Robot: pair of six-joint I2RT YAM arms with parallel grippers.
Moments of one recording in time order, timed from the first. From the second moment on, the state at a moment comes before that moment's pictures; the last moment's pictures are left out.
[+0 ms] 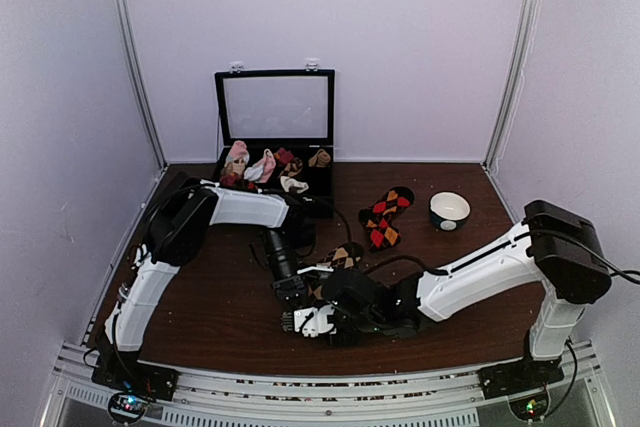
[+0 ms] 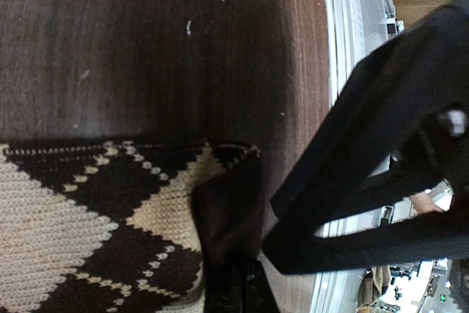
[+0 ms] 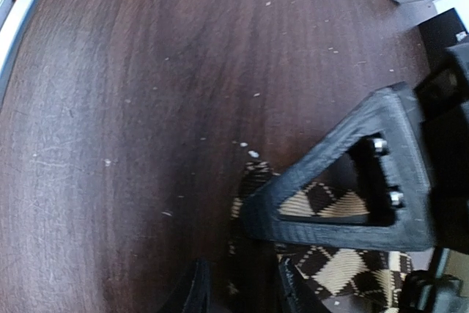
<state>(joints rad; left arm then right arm) -0.79 2.44 1.80 -1.39 0.84 0.85 1.26 1.83 0.94 0.11 0.14 -0.56</state>
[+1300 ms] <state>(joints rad) -0.67 1.93 1.46 -1.17 0.60 0.95 1.06 1.92 1.02 0.02 -0.30 -0.15</state>
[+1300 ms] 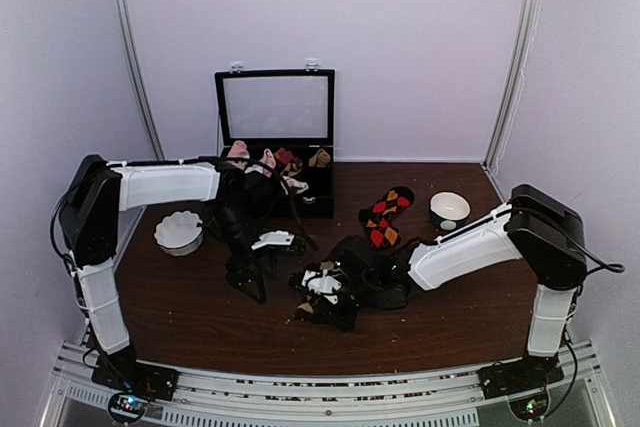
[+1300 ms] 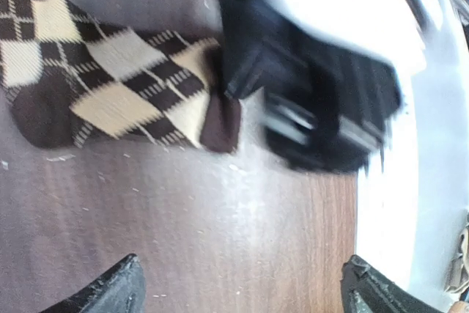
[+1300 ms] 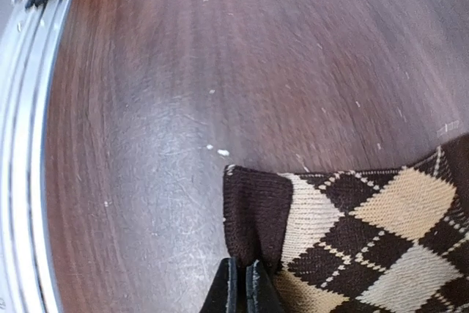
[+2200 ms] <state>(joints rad) -0.90 1.99 1.38 -0.82 0.43 1.01 0.87 2.05 0.89 0.47 -0.77 0.81</state>
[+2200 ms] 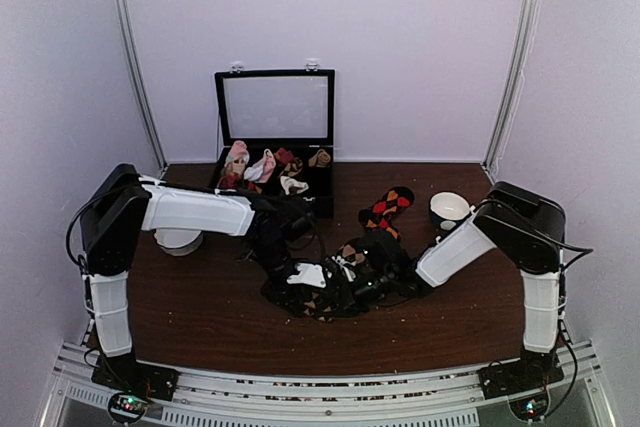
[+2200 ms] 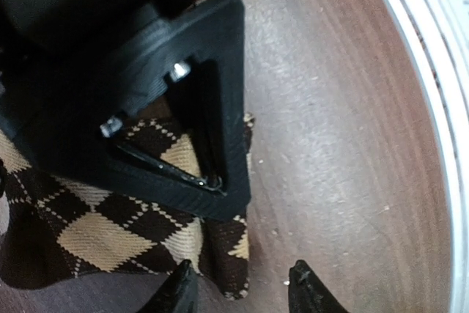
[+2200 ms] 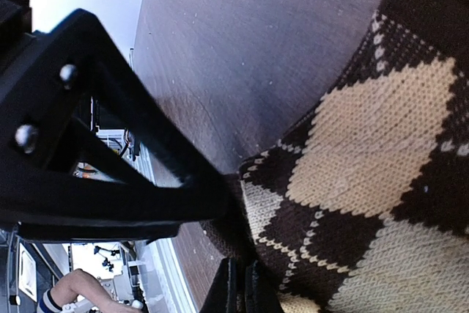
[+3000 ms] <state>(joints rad) -0.88 2.14 1.52 -0.90 0.55 0.98 0.86 1.85 0.80 0.31 -0.58 0.61</state>
